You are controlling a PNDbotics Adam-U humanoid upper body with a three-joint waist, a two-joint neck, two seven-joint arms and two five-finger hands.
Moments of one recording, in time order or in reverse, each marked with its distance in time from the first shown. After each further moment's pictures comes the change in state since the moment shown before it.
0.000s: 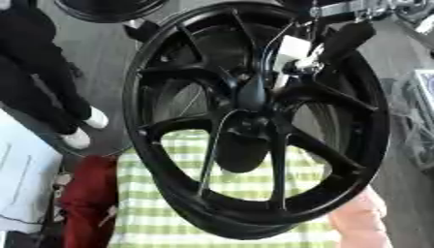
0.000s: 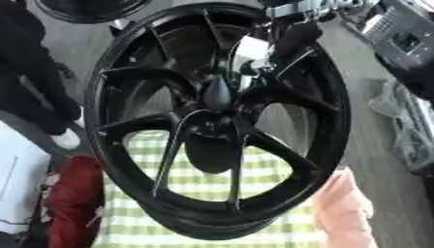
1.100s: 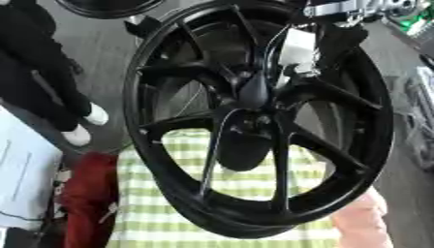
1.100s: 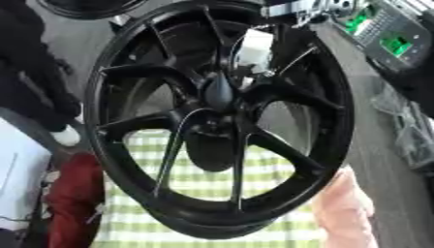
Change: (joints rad) left arm 0.000 0.000 0.000 0.000 0.001 0.001 0.000; right arm 0.006 0.024 -0.006 0.020 -0.032 0.046 -0.051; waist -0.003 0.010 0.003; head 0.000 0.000
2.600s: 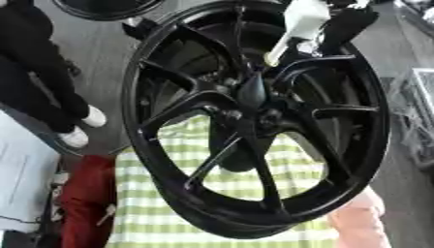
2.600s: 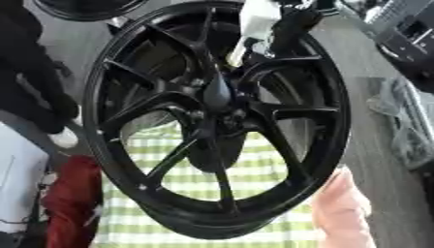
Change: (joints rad) left arm 0.008 0.000 0.000 0.001 0.002 0.001 -0.001; right arm -0.027 -0.057 -0.024 -0.067 -0.113 0.070 -0.062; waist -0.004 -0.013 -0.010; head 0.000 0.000
